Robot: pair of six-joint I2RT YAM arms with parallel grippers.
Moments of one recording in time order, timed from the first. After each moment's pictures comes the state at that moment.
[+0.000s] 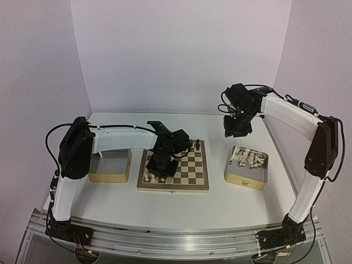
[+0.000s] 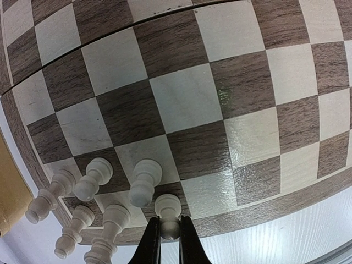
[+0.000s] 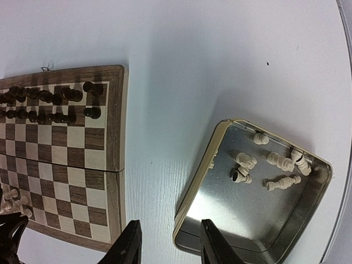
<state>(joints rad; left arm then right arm) -1.01 2.16 1.78 -1.08 -0.13 -0.69 0.51 1.81 1.69 -1.06 0.12 0.45</state>
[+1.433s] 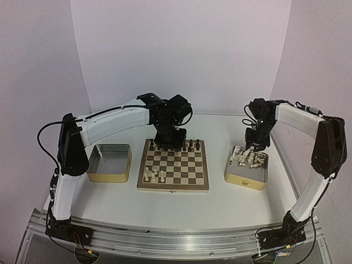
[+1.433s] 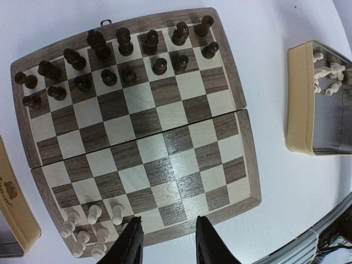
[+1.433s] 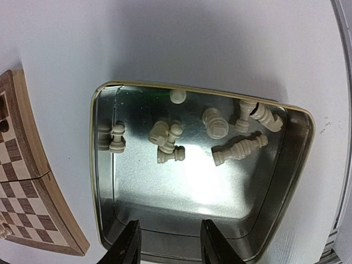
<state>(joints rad) -0.95 2.16 2.11 -1.10 -0.09 -0.65 0.26 1.76 1.44 -1.03 0.01 0.49</state>
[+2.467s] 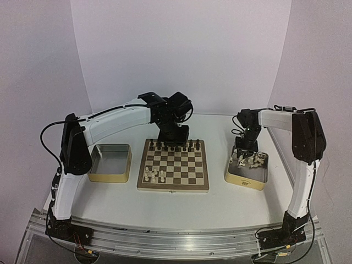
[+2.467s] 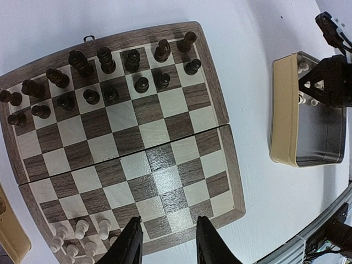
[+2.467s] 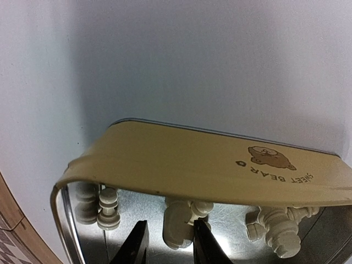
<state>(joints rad) -0.93 2.20 2.16 -1.04 -0.04 -0.65 0.26 2.04 1.52 -0.93 0.00 0.45</state>
